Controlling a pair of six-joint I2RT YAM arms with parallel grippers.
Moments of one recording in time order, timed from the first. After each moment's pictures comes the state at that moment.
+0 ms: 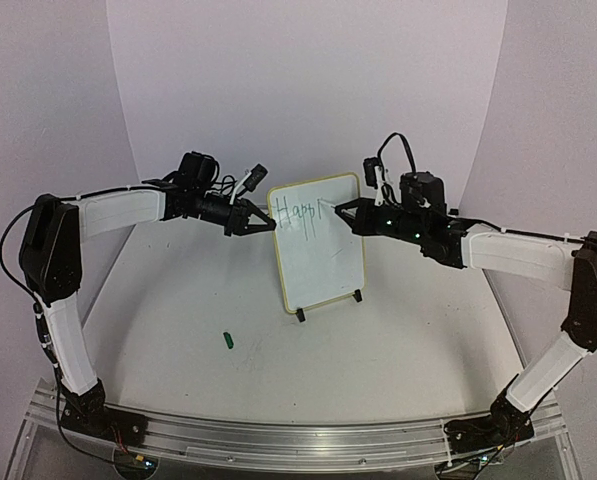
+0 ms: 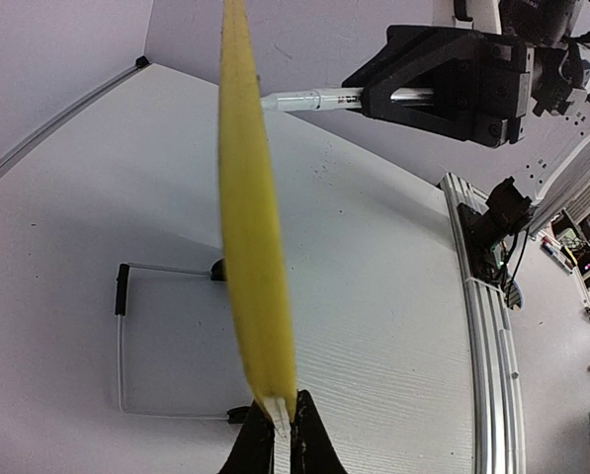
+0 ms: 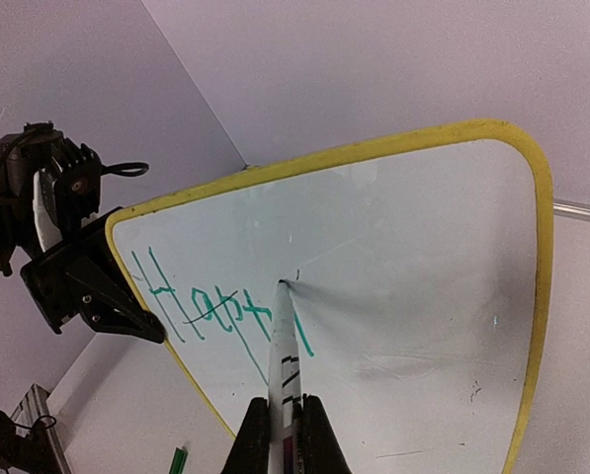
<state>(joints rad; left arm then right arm) -0.49 1.88 1.52 -0.25 0.95 0.19 0.62 1.58 1.14 0.19 -0.19 0.39</state>
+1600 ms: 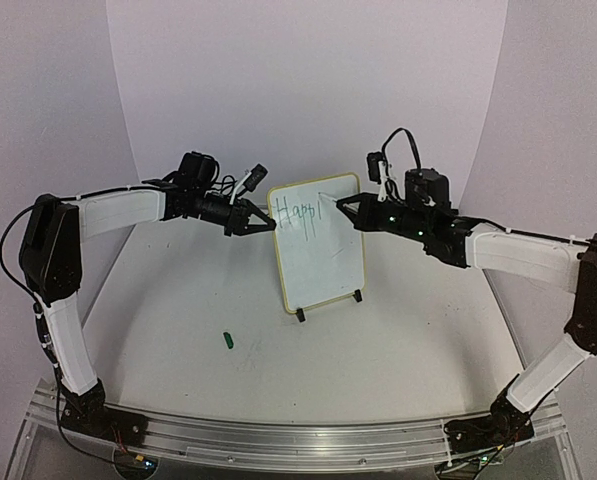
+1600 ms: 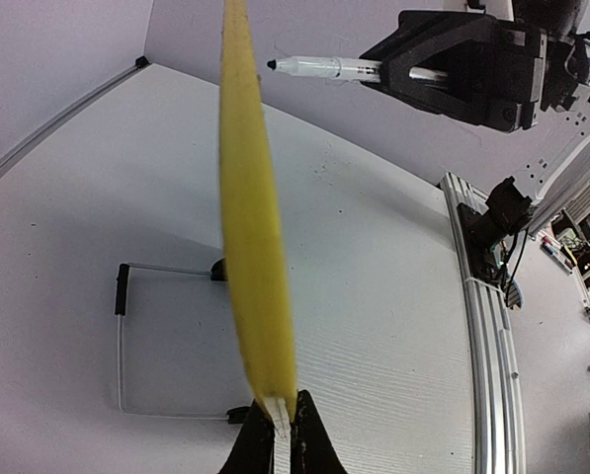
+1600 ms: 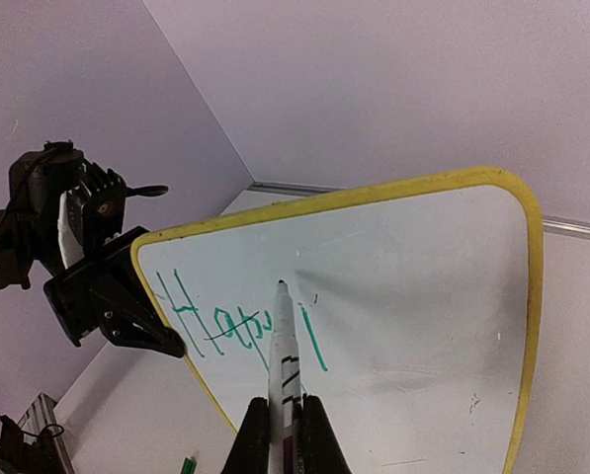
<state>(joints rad) -0.49 1.88 1.52 -0.25 0.95 0.19 0.62 1.56 1.14 0.20 -0.19 0.39</state>
